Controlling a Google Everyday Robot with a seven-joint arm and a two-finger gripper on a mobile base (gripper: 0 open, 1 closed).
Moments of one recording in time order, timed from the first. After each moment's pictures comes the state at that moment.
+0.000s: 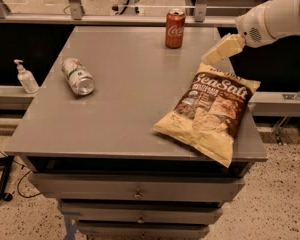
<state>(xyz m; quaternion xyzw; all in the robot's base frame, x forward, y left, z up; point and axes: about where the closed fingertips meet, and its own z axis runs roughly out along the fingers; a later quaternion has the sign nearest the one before) 0.680 -0.206 0.935 -0.42 0.79 0.09 0.43</state>
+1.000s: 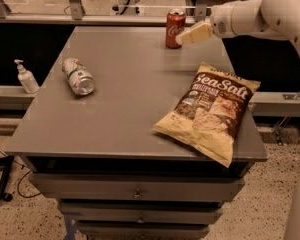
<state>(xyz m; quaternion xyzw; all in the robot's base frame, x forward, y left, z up) 0.789 -0.158 0.935 -0.38 0.74 0.14 0.54</state>
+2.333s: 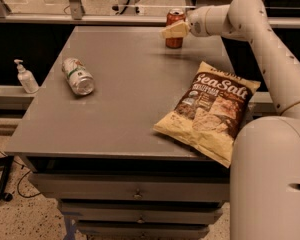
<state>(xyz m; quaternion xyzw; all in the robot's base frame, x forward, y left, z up) 0.872 -0.112 0.902 -0.35 0.73 0.18 0.55</state>
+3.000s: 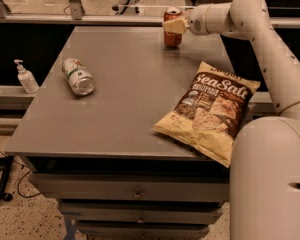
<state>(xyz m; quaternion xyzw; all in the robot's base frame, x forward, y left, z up) 0.865 -0.102 0.912 -0.35 0.72 0.21 0.55</state>
